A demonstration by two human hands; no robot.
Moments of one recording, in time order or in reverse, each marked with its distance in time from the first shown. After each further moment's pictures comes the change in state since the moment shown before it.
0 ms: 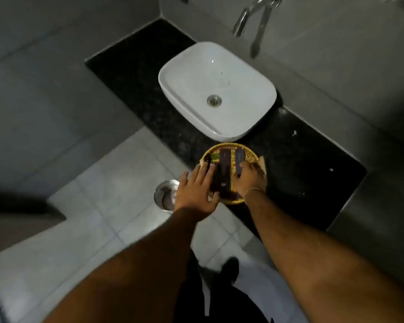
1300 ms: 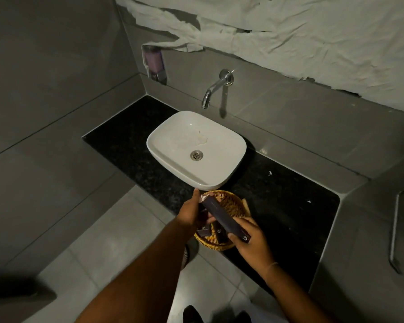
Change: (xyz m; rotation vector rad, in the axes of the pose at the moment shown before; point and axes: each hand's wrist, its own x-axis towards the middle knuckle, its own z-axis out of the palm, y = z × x) left_hand 0.062 0.048 -0.110 -1.736 -0.256 -0.564; right_hand -0.092 0.040 -0.047 0.944 0.053 -0.132
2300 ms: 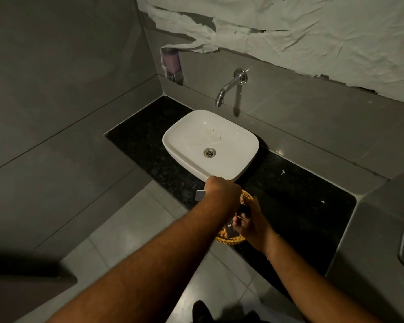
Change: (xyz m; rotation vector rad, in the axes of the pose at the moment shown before) left_hand -0.103 0.056 0.100 2.409 0.077 0.287; right_hand 0.035 -0.038 0.005 0.899 -0.209 0.598
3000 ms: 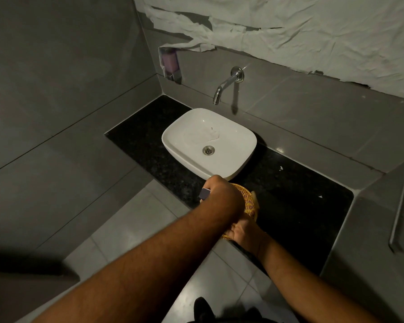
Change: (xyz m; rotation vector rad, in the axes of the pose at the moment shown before) left_hand -0.021 0.023 -0.009 0.214 -0.141 0.007; right_hand -0.010 0.026 0.011 0.039 0.047 0.128
